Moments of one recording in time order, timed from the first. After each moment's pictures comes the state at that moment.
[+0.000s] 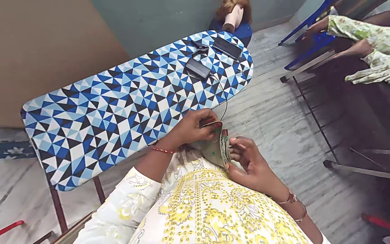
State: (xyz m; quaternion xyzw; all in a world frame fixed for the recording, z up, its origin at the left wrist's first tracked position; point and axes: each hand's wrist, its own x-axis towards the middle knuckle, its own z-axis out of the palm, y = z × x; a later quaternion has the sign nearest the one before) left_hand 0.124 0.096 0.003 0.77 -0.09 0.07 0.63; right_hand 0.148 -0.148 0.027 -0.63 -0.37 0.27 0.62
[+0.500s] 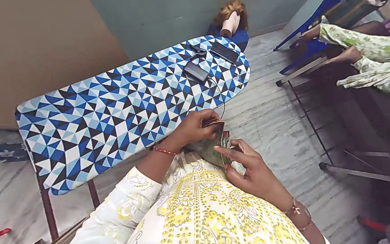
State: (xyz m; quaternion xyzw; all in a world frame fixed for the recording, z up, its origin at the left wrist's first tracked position) left_hand 0.131 0.086 0.009 0.79 -0.06 0.08 0.60; right_hand 0.147 -0.147 0.048 -0.76 -0.43 0.17 0.45
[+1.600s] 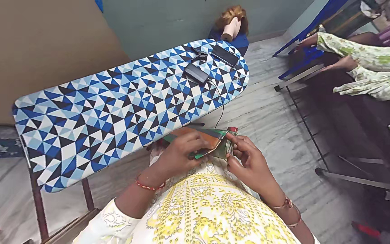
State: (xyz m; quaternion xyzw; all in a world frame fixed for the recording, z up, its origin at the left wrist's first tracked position) left_hand 0.059 0.073 0.005 0.85 -0.11 0.19 0.48; right_hand 0.149 -0.142 0.050 -0.78 -0.26 0.22 0.52
